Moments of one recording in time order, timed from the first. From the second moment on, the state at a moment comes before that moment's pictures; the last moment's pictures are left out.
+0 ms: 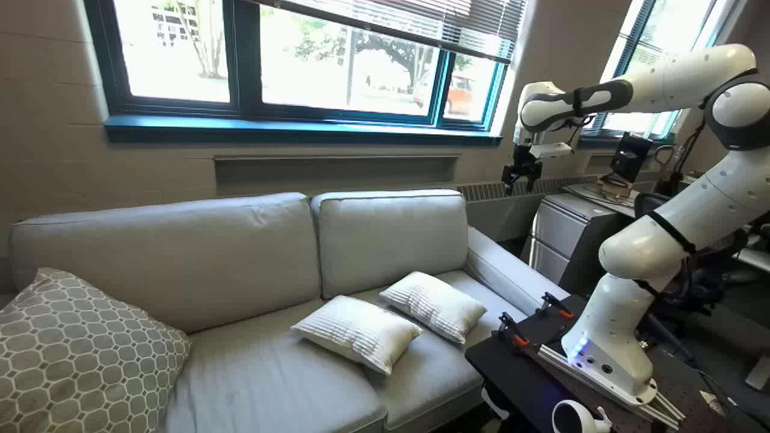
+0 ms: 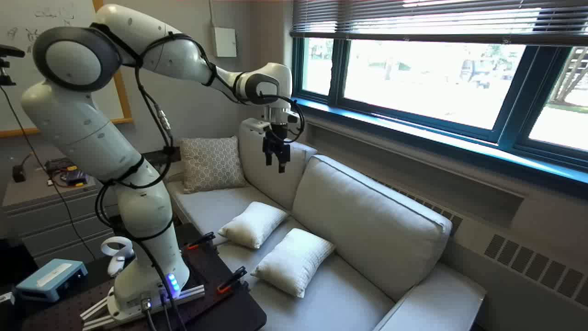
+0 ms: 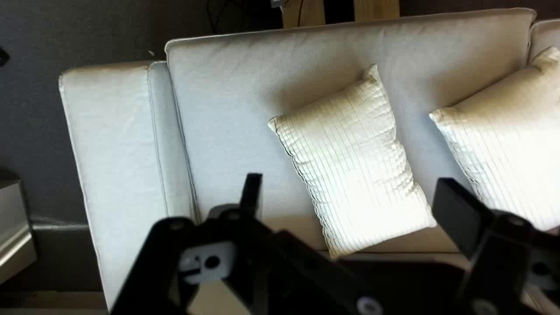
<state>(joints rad) -0.11 -0.40 0.00 -2.35 -0.12 1.86 0.08</state>
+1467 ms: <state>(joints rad) -0.08 -0.31 0.00 -2.35 -0.08 2.06 0.12</state>
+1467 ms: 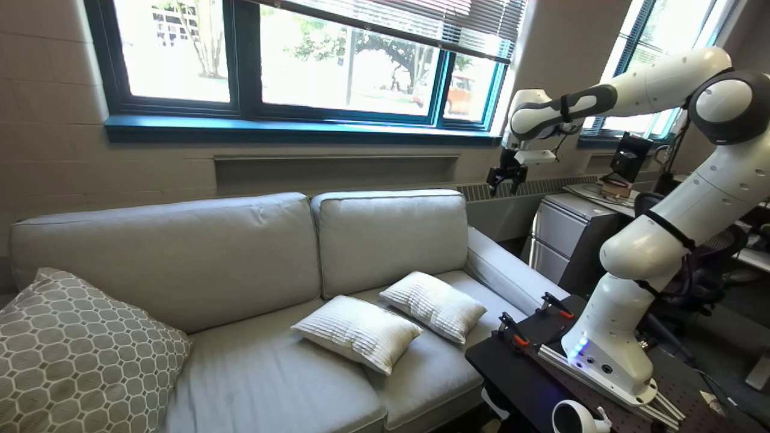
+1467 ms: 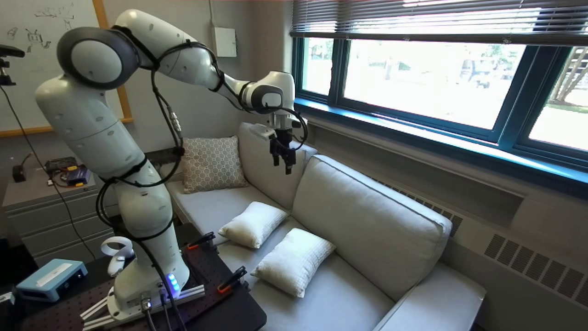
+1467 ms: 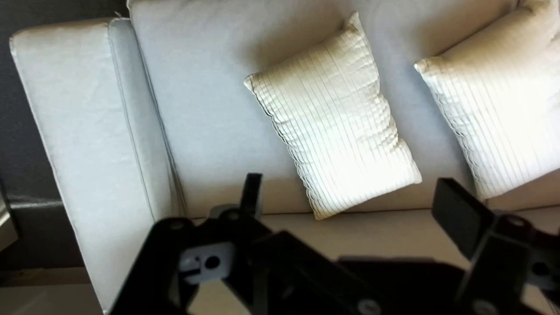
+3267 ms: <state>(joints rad) 0.03 0.69 -0.08 -1.90 -0.04 2.35 0.39</state>
